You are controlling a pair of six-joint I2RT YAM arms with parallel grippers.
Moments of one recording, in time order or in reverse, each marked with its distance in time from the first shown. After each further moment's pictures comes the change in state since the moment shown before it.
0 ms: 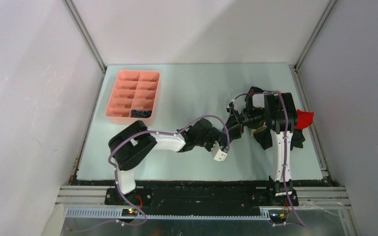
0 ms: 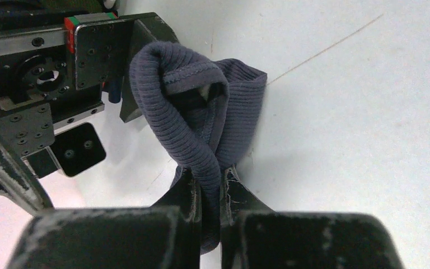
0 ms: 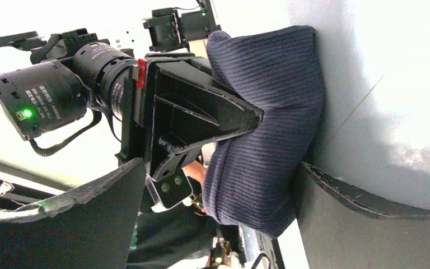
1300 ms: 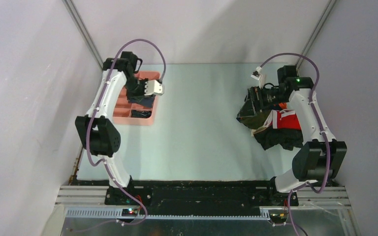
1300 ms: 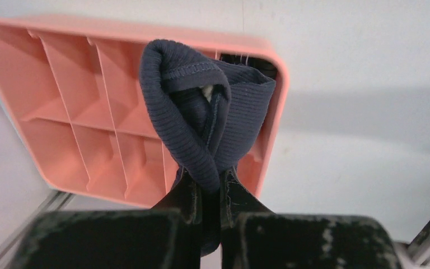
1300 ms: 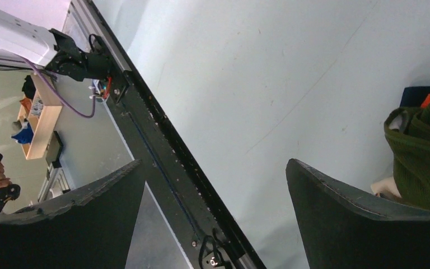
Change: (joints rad) left arm 0.823 -0.055 0.958 -1.651 0.006 0.104; right arm -0.106 -0.850 -0.001 0.285 0.356 0.373
